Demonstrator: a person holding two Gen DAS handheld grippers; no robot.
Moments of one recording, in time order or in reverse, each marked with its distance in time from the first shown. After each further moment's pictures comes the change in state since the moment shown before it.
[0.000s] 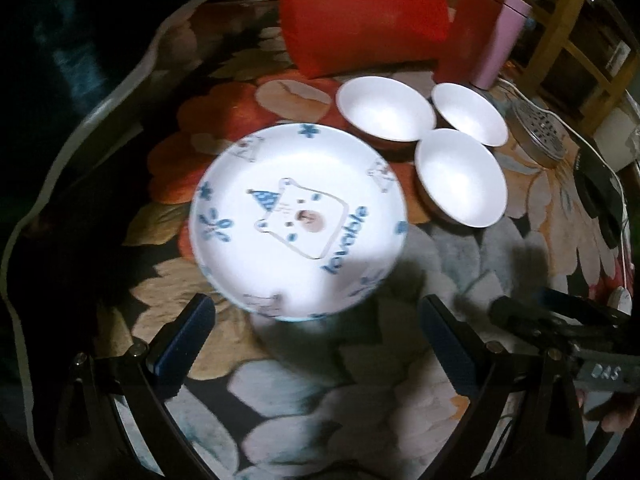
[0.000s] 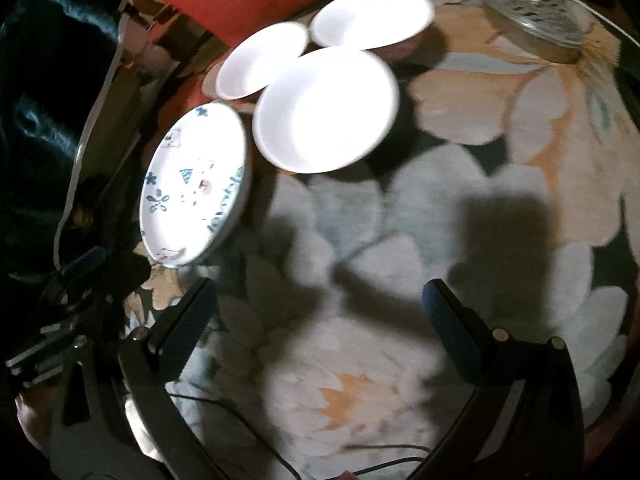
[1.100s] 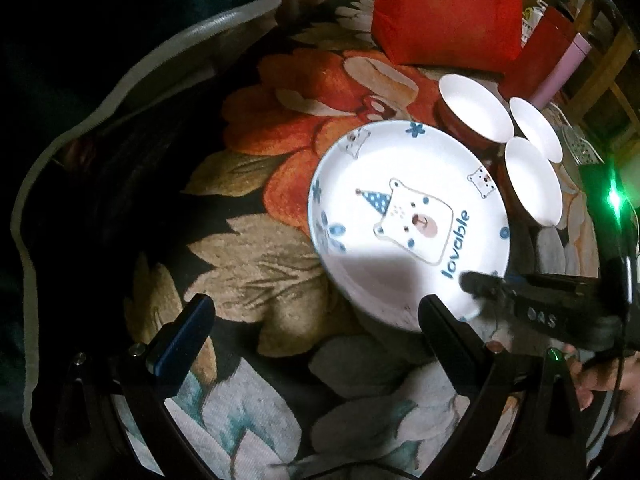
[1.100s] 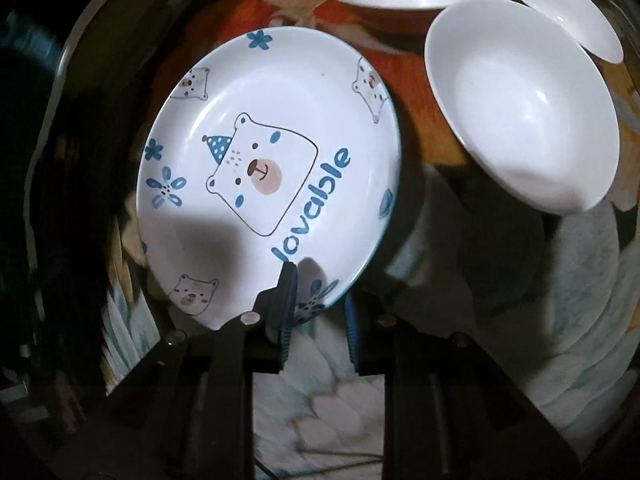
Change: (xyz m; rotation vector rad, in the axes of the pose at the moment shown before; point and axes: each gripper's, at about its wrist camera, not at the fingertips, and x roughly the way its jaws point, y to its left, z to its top) left arm 0.008 0.081 -0.023 -0.138 0.052 0.020; right arm 0.082 0.068 0.018 -0.241 0.215 -0.024
